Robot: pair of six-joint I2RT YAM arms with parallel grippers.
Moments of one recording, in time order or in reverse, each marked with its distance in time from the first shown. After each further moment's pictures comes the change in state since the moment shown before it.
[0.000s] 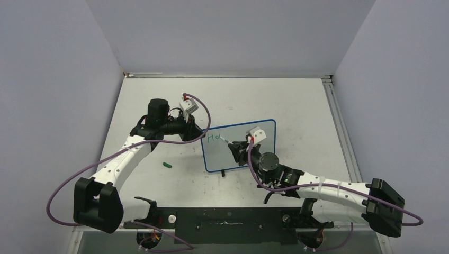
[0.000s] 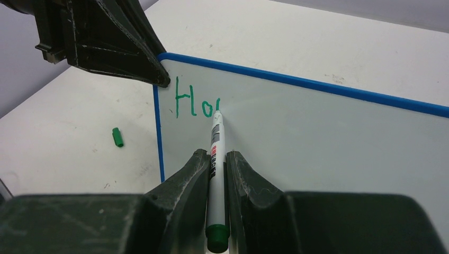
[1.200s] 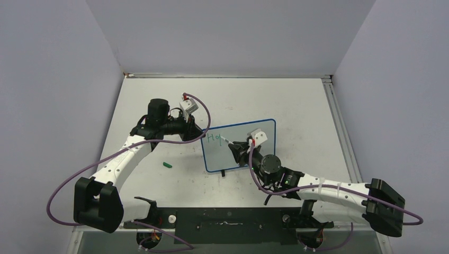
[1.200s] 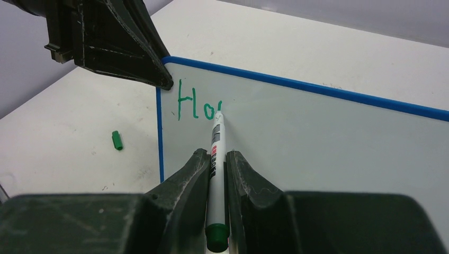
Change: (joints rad) left arm 0.002 0.004 0.000 0.000 0.002 0.000; right arm 0.019 -0.013 -0.040 0.056 0.007 -0.026
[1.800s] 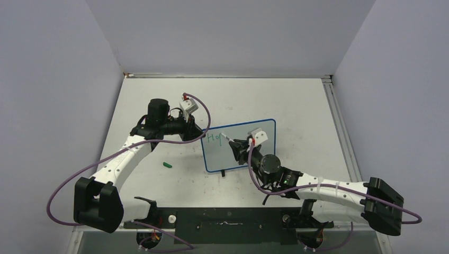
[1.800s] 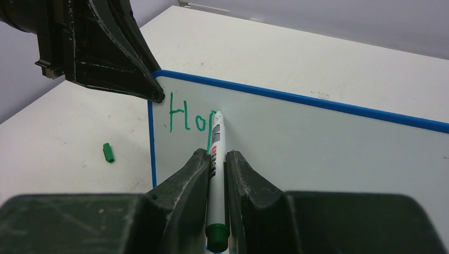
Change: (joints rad) left arm 0.000 0.000 0.000 0.000 0.000 0.000; right arm 0.000 0.027 0.010 0.058 0.045 -0.029
